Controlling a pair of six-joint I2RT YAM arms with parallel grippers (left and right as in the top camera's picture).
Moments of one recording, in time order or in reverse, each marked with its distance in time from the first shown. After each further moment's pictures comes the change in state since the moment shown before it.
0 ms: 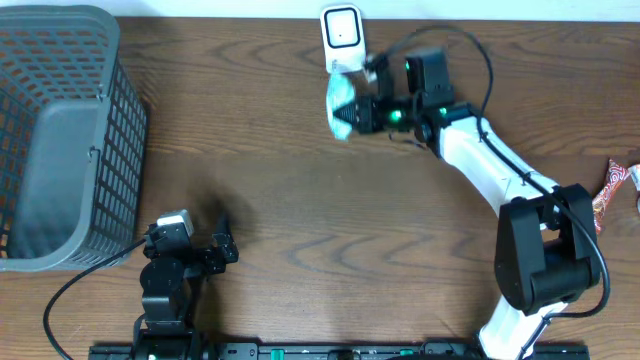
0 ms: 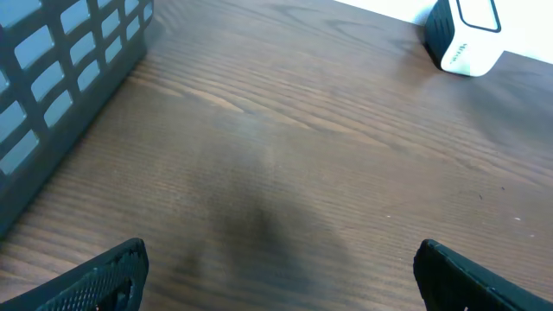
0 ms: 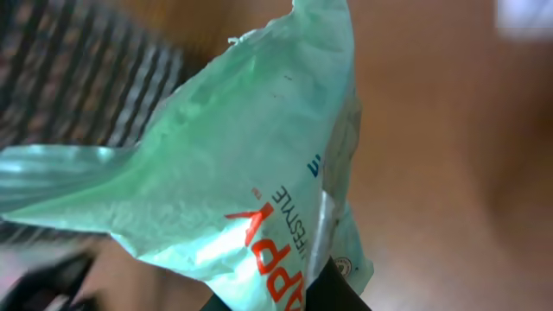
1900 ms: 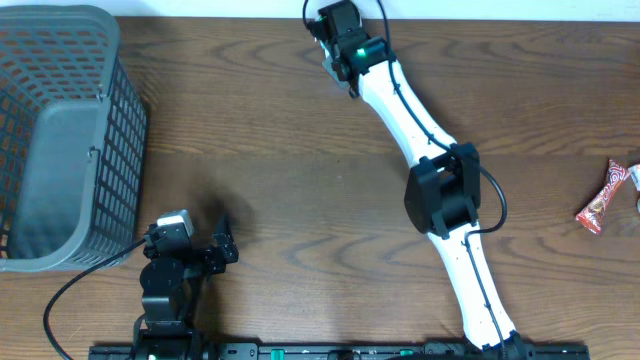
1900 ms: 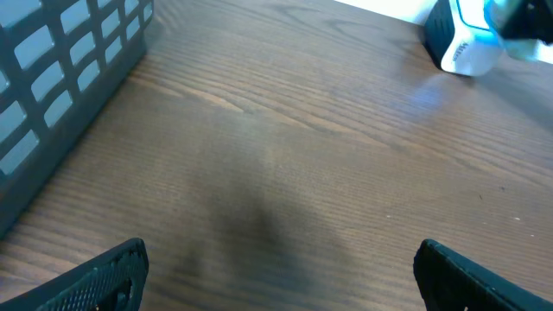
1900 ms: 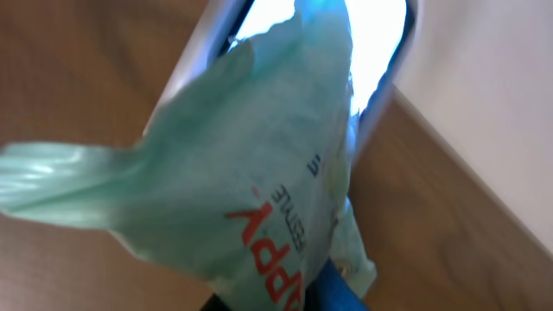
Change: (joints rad) left arm 0.000 0.000 0.000 0.000 0.000 0.000; right arm 0.163 0.707 1.158 -0.682 1.120 -0.631
